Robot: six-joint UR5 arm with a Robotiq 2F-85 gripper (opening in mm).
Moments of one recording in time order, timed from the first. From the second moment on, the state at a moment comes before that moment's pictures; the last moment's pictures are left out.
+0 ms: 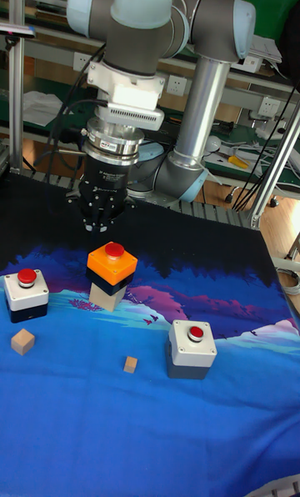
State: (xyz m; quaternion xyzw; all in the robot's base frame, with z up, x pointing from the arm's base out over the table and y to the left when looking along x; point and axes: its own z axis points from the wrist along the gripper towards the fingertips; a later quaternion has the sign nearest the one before) arm 0.521 -0.090 0.190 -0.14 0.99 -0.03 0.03
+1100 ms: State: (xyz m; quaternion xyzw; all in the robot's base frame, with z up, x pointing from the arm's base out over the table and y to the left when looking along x) arm 0.516 -0.089 0.195 -0.21 0.97 -0.07 -0.02
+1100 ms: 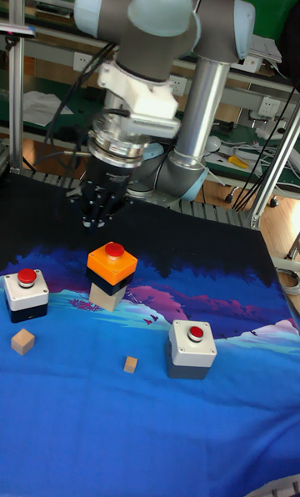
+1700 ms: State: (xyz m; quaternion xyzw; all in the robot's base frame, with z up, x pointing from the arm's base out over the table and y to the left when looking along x) arm 0.550 0.012 0.179 -0.18 0.98 -0.05 -0.02
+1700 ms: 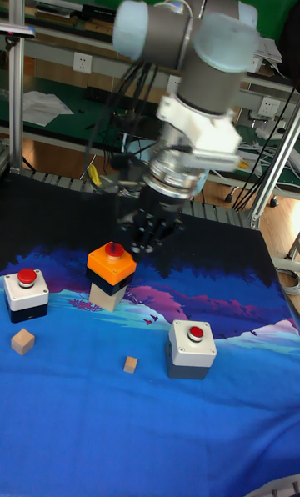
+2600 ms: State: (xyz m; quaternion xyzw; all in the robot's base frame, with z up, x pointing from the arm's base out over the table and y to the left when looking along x) arm 0.613 0.110 0.131 -0.15 0.99 0.00 0.01
